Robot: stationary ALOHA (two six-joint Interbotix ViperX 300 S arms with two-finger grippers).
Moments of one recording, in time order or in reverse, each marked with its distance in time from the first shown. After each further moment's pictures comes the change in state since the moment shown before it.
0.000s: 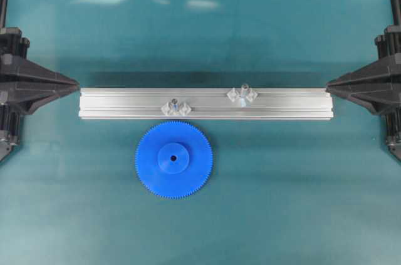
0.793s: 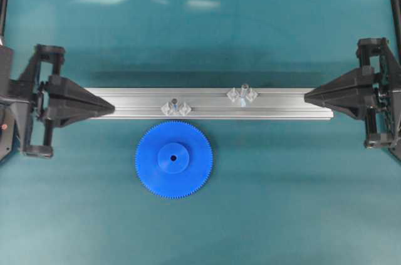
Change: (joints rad) left arm -0.058 0.261 -0.153 0.011 0.281 -0.032; right arm -0.023 0.121 -0.028 0.035 0.221 0.060
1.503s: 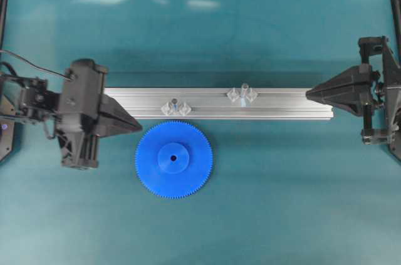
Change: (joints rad) left arm -0.026 0.293 -0.193 0.000 0.229 0.003; right arm -0.031 -0.002 -0.003 0.002 0.147 0.000
